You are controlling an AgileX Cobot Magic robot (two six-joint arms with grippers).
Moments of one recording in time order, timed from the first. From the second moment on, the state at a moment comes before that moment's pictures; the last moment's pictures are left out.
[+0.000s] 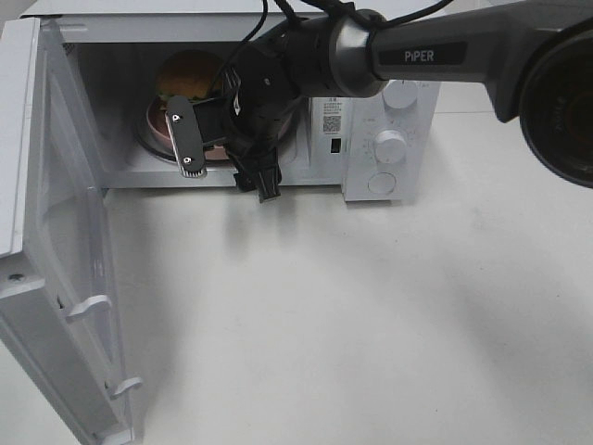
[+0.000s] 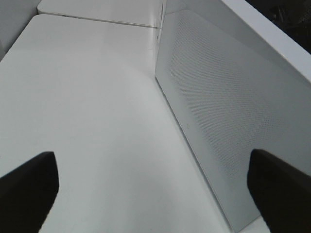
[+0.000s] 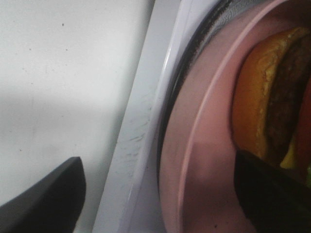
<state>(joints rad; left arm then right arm) 0.07 0.00 -0.52 -0.14 1.07 0.00 0.66 2.37 -1.88 -0.24 0.46 -1.13</state>
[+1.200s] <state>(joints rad) 0.07 0.00 -0.52 -0.14 1.07 0.00 0.69 2.38 -1.91 -0.24 0.53 -1.08</state>
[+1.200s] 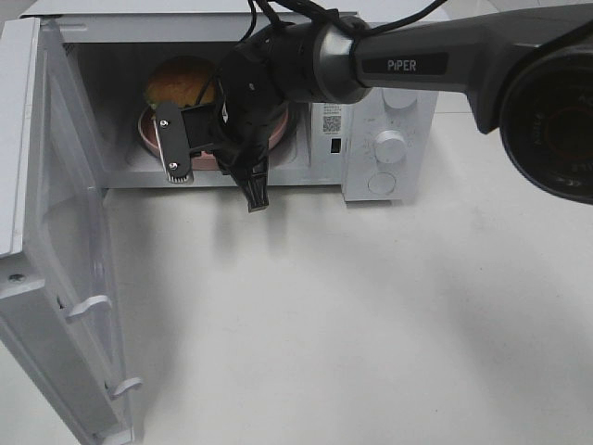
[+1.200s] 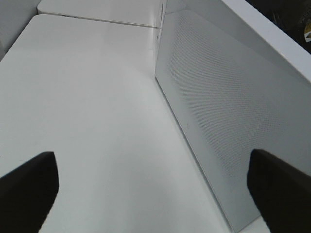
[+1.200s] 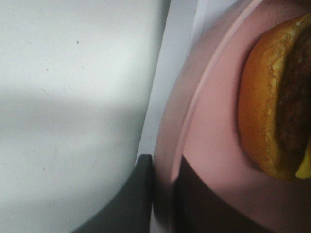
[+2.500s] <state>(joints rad) 0.07 0.00 -0.52 -0.14 1.07 0.00 0.72 1.95 -1.19 -0.36 0.15 -1.00</state>
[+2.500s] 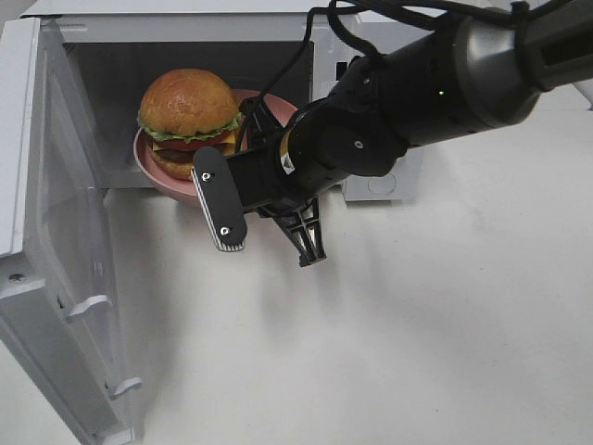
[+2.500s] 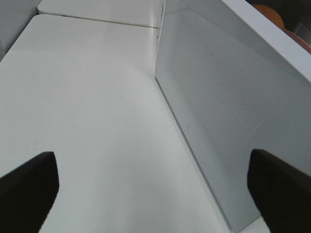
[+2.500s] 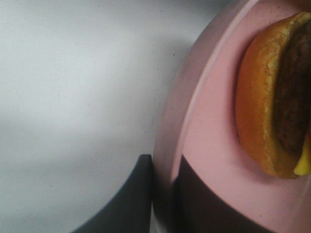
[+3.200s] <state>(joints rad) 0.07 0.00 -0.52 -0.14 1.07 0.00 0.72 1.67 -0.84 -0.36 0.10 -0.99</state>
